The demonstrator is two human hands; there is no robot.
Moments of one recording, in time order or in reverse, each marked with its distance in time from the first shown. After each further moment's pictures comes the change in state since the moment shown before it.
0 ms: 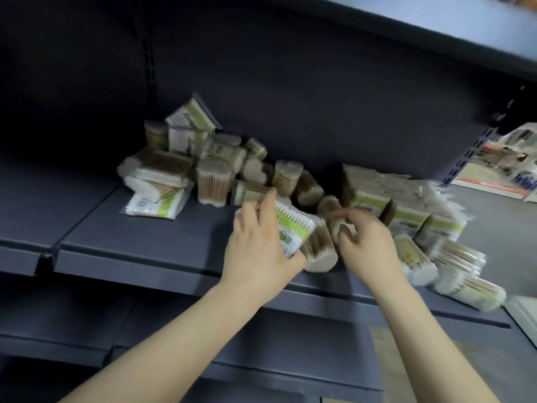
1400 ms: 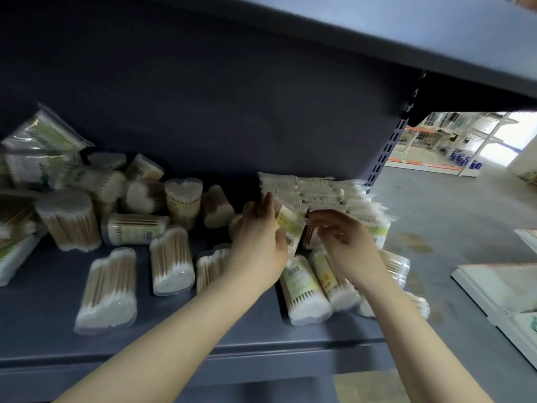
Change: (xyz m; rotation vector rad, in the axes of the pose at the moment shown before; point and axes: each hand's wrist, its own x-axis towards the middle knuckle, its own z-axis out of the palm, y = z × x) left_hand 0.093 0.101 0.104 -0.065 -0.175 0.084; right_hand 0.041 0.117 -0.056 0.273 -0.033 0.204
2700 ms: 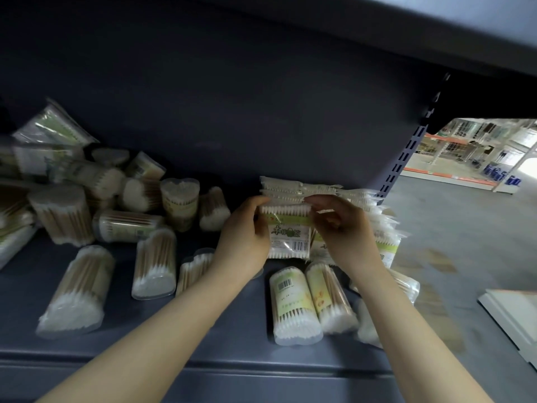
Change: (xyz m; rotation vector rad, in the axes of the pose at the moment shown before) left_hand 0.024 -0.012 0.017 -0.292 0.202 -0.084; right_hand 0.042 0.014 0.002 0.173 0.055 -0.126
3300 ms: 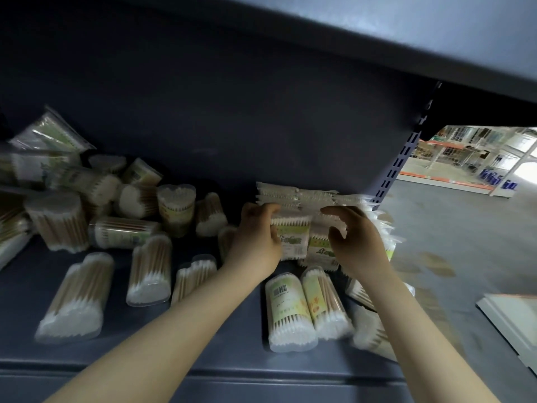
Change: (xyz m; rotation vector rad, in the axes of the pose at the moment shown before) left_hand 0.009 0.007 0.016 0.190 -0.087 0.032; right_hand 0.002 0.013 -0.021 -0.407 -0.052 0.021
